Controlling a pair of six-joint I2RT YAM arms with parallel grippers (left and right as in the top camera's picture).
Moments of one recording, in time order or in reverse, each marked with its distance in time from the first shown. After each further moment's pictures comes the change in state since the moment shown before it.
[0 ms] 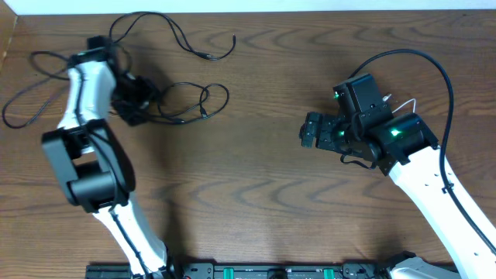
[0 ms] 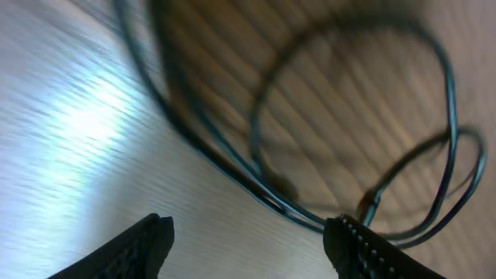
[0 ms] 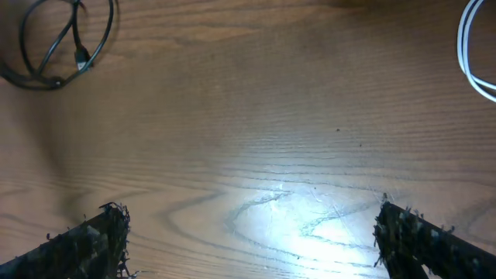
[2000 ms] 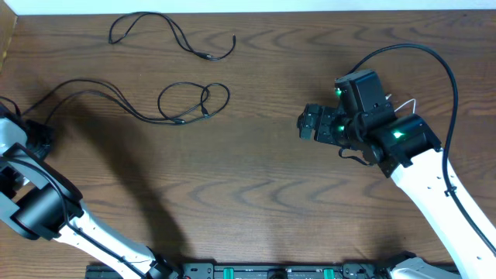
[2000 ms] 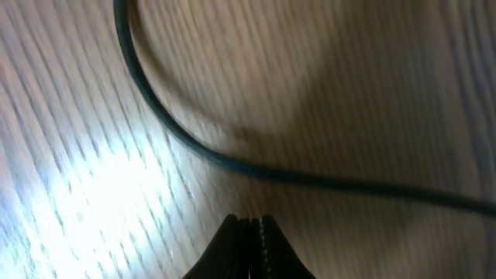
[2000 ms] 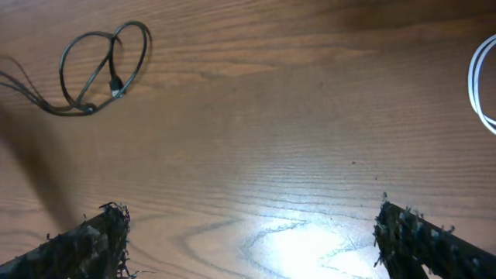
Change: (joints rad) left arm 0.565 0.050 -0.112 0.460 -0.300 0.029; right arm 0.000 -0.013 0.000 0.092 0.011 0.005
